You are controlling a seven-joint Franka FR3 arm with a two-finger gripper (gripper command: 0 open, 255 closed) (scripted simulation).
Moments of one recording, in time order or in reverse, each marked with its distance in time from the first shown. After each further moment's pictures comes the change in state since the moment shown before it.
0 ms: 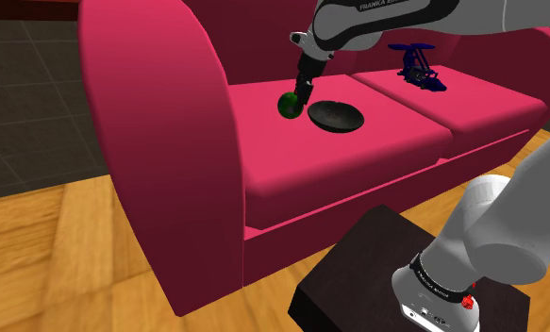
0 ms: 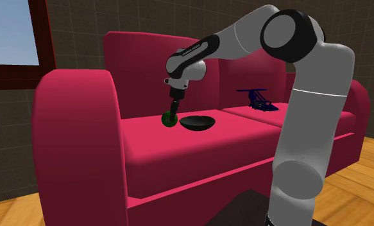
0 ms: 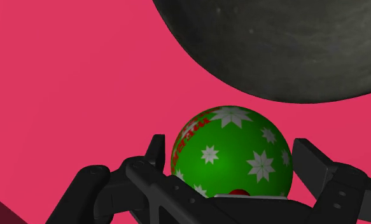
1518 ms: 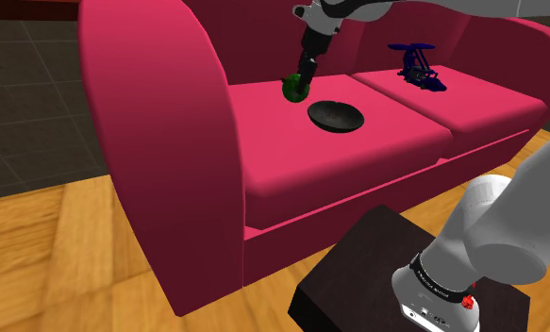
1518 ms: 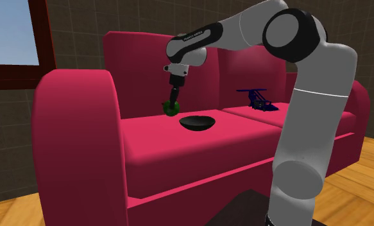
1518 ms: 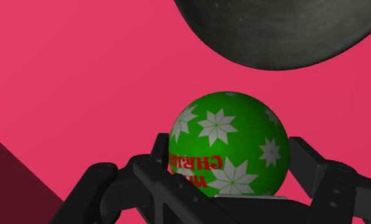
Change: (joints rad) arm 0.001 -0.016 0.004 0.142 -0.012 -0.156 0.019
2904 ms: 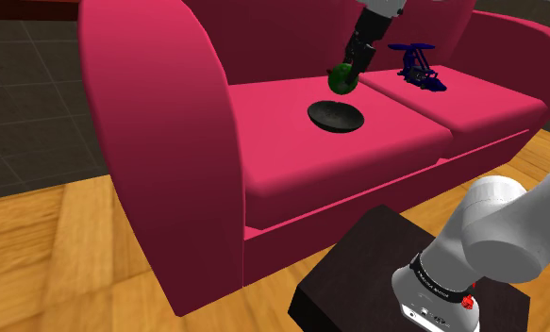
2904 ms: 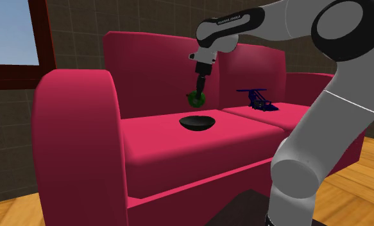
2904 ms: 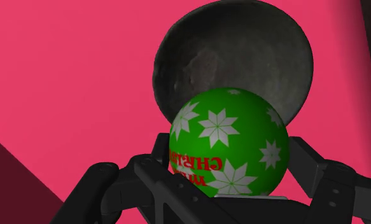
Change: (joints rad) arm -0.071 -0.311 -0.040 -0.145 -0.093 -0.158 -0.068
